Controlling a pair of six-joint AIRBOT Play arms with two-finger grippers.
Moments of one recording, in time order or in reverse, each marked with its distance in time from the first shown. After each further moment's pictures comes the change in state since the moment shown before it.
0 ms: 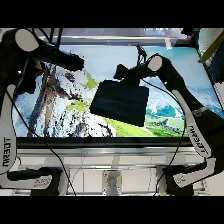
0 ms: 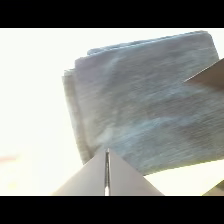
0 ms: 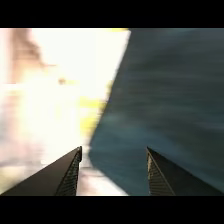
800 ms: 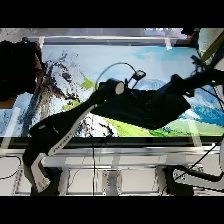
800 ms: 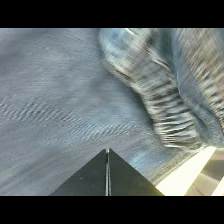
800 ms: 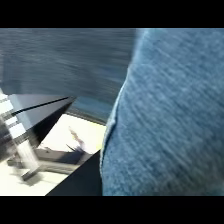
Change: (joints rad) left arm -0.512 -0.433 0.002 -0.003 0.356 -0.050; right arm -0.413 0.268 -0.209 0.066 0.391 -0.153
